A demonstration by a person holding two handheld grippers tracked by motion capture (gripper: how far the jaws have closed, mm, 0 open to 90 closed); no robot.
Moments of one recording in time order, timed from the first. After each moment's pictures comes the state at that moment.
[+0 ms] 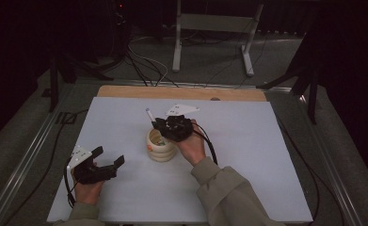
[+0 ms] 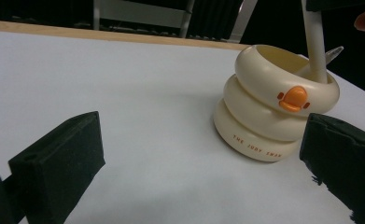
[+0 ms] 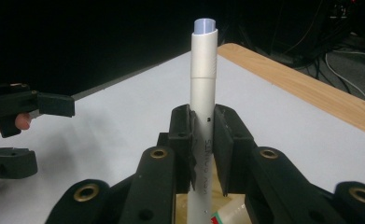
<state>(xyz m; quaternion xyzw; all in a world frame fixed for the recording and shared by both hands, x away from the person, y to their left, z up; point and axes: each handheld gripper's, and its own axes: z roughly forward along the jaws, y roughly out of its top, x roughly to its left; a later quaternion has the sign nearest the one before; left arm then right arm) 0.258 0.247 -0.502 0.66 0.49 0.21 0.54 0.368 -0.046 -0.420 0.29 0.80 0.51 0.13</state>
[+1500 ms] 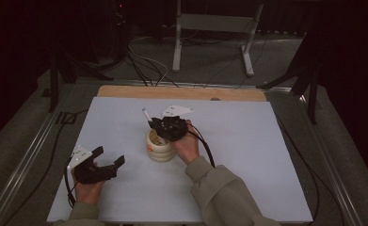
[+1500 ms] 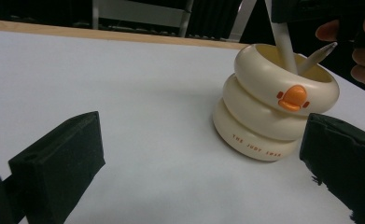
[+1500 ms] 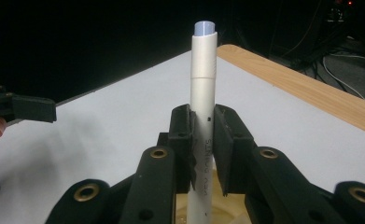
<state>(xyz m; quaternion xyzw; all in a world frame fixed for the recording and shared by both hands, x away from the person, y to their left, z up) 0.259 0.247 -0.502 0.66 0.49 0.21 0.53 0.381 -0.032 -0.441 0.29 0.80 0.51 0.13</state>
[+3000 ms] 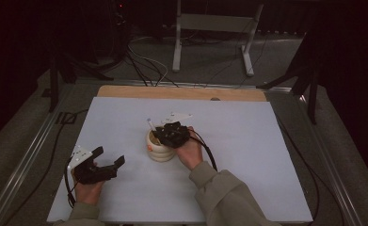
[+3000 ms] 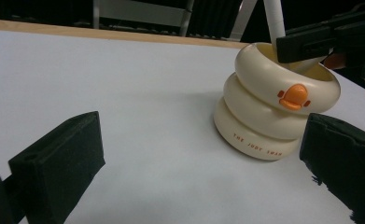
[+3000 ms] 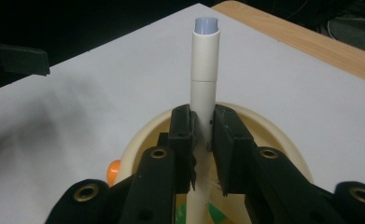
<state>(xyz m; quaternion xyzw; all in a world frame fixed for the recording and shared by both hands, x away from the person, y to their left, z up) 0.258 0.247 -0.502 0.66 0.49 0.21 0.53 0.369 -0.037 -0.454 0.31 0.83 0.46 0.12</state>
